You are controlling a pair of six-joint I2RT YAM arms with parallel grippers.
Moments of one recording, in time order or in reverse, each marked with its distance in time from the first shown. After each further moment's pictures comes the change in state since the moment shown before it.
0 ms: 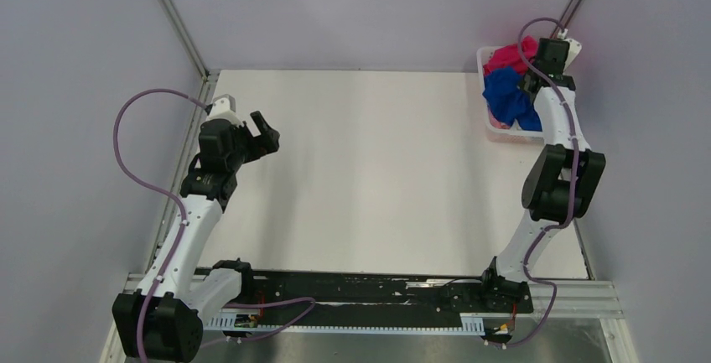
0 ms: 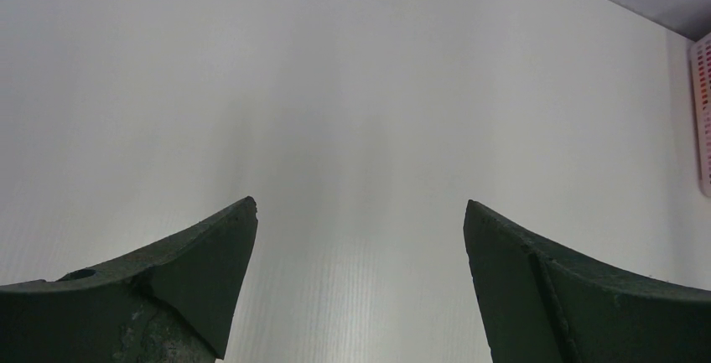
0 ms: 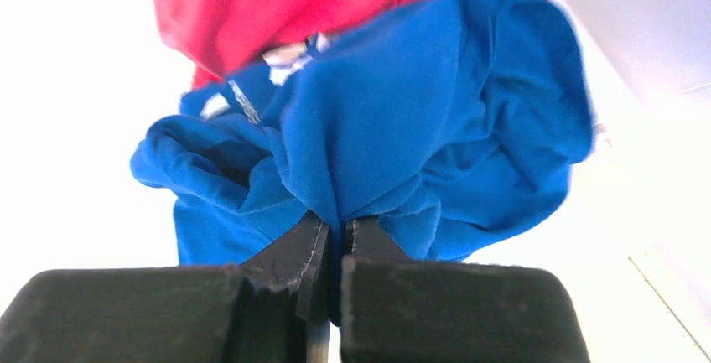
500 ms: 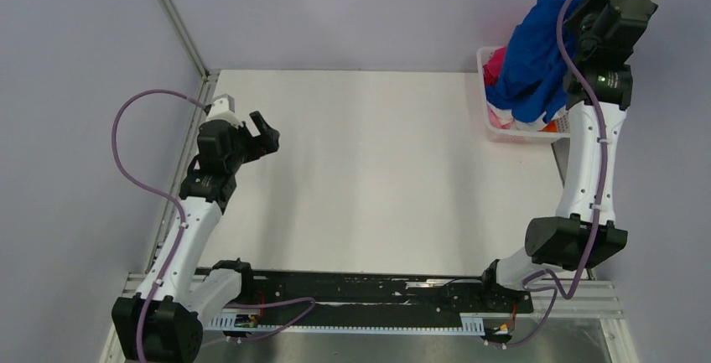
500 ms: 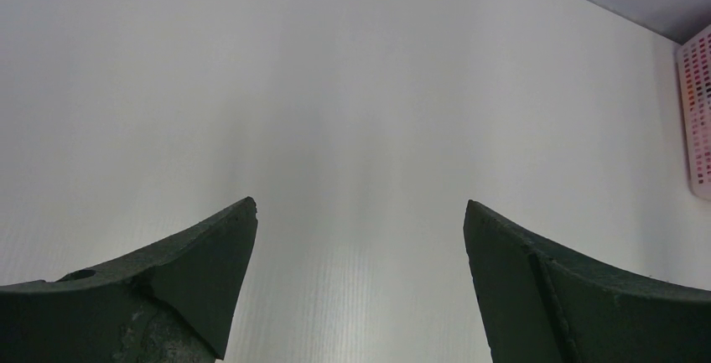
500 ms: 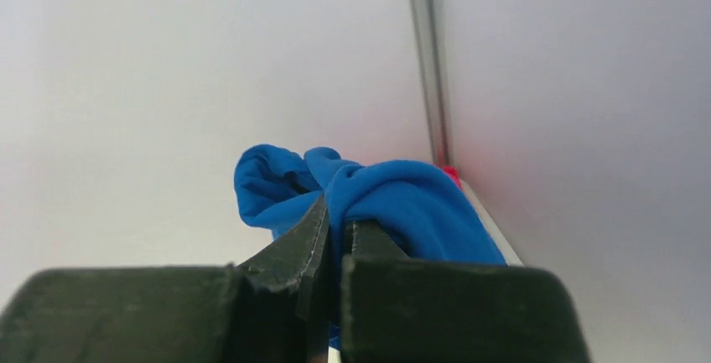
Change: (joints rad) left arm 0.000 -0.010 -0.002 0.010 0.011 -0.003; right arm -0.003 -0.391 0.179 0.140 -0.072 -0.112
